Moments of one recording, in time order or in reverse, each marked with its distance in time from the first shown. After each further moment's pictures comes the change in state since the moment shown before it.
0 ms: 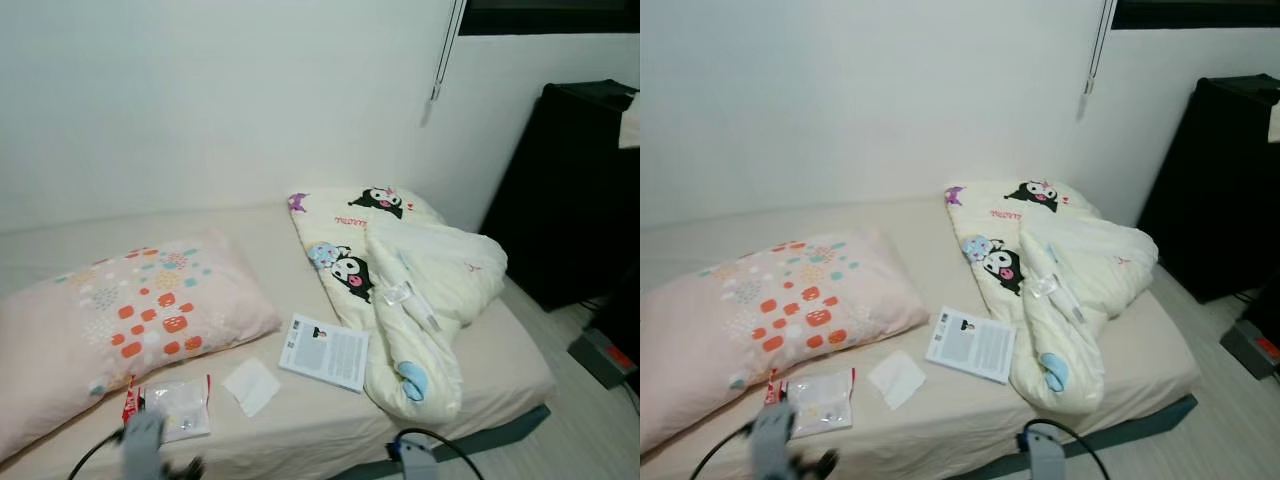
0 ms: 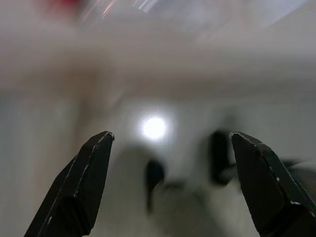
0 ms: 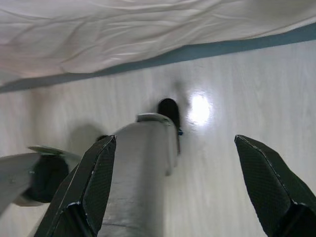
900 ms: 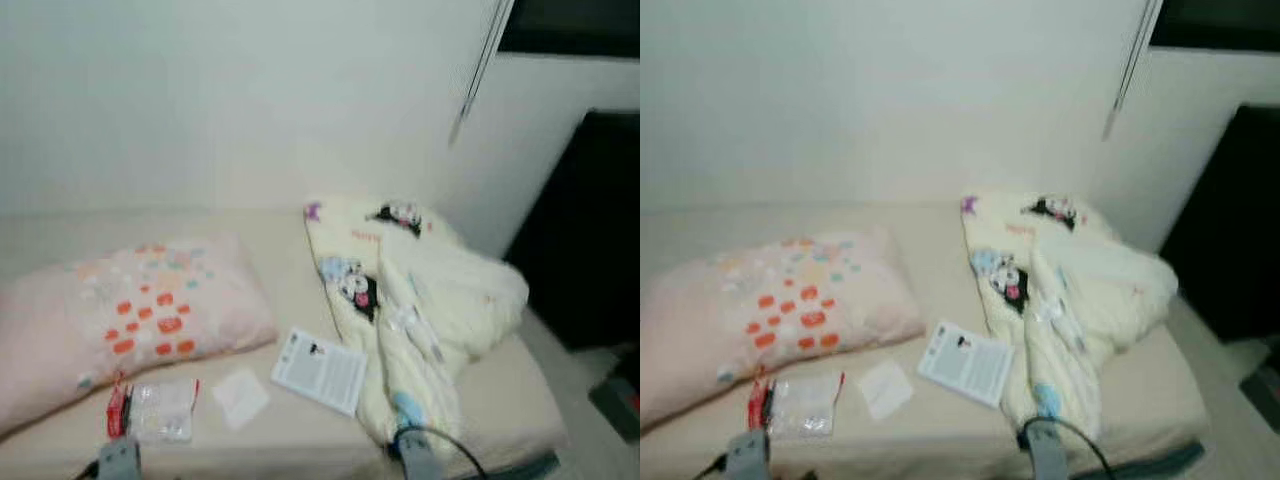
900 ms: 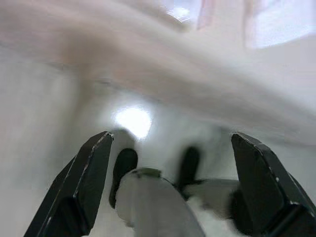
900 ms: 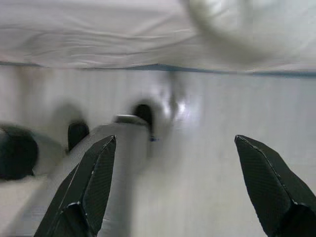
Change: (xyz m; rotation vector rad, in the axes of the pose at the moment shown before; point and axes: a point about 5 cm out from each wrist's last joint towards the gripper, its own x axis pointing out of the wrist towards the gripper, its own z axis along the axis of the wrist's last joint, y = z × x) left arm 0.006 -0.009 0.008 -0.173 -0.018 0.071; right arm -0.001 -0.008 0.000 -0.074 0.056 -0.005
